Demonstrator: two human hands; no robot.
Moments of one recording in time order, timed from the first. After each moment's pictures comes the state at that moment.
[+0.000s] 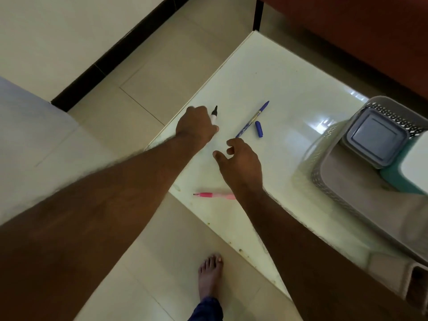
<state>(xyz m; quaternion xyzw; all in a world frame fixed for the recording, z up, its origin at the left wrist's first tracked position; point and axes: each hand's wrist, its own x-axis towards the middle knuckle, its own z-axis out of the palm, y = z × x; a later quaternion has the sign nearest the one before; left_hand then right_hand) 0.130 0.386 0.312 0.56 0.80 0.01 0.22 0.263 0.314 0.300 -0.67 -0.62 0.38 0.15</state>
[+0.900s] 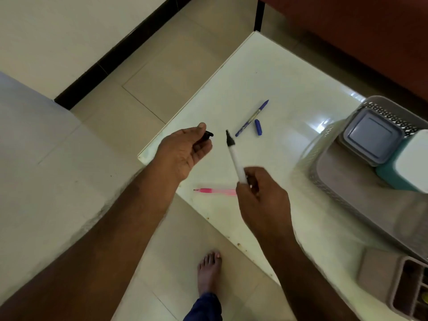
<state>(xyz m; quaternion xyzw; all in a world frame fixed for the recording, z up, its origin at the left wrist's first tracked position) 0.128 0.310 0.355 -0.01 0.62 0.50 0.60 0.314 0.236 0.370 -0.66 -0.59 0.42 0.21</state>
